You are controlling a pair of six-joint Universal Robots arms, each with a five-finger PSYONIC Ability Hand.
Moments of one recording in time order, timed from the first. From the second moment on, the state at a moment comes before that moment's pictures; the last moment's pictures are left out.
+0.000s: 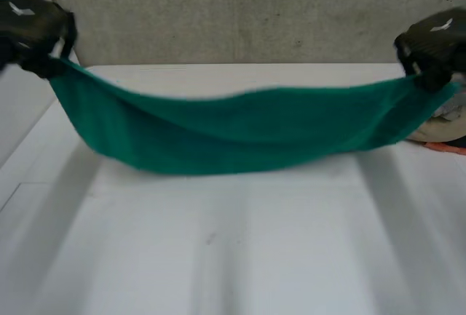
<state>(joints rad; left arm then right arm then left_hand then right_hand) 4.64 -1.73 -1.20 2.83 -1.25 3.70 1.72 -1.23 0.97 0.54 1.36 2.48 1.16 1.19 1.19 1.19 0.99 1.14 1.18 1.19 1.20 1.01</state>
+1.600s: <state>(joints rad) 4.67 -1.89 -1.59 2.77 -1.32 4.23 1.71 -1.18 1.48 0.37 1.40 2.17 1.16 1.20 1.19 1.20 0.99 1.14 1.18 1.19 1.20 1.03</state>
